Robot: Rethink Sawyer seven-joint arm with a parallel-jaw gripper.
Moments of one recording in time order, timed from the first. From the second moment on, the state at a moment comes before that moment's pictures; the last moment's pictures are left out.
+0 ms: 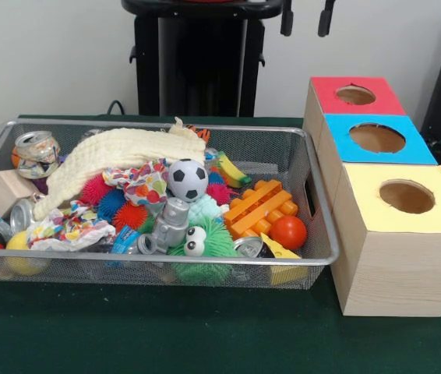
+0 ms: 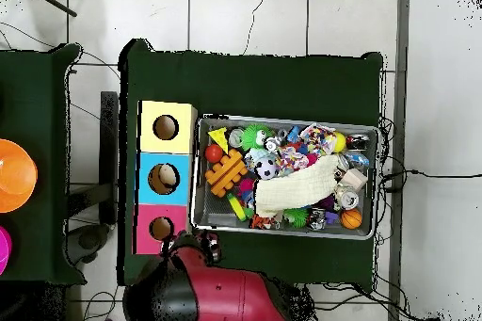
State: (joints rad) arm -0.08 -1.13 -0.02 2.21 0.00 0.39 1.57
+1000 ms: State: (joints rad) arm -0.17 -1.02 -0.02 2.21 -0.08 0.26 1.57
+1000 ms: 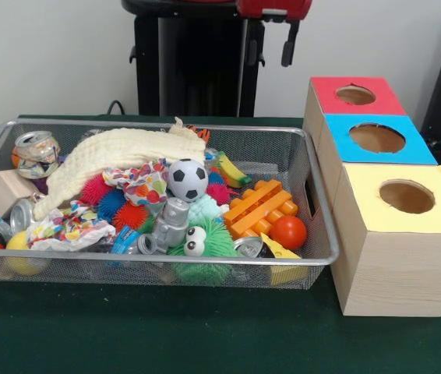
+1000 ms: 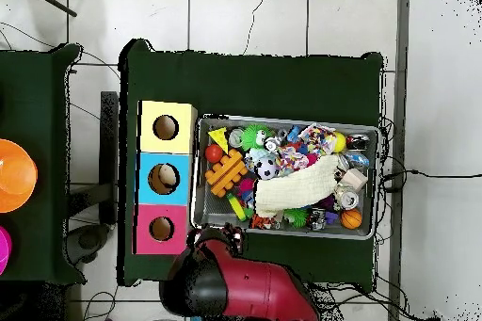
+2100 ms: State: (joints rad) arm -0.22 -0.83 -0.01 2.21 -0.20 0.07 1.57
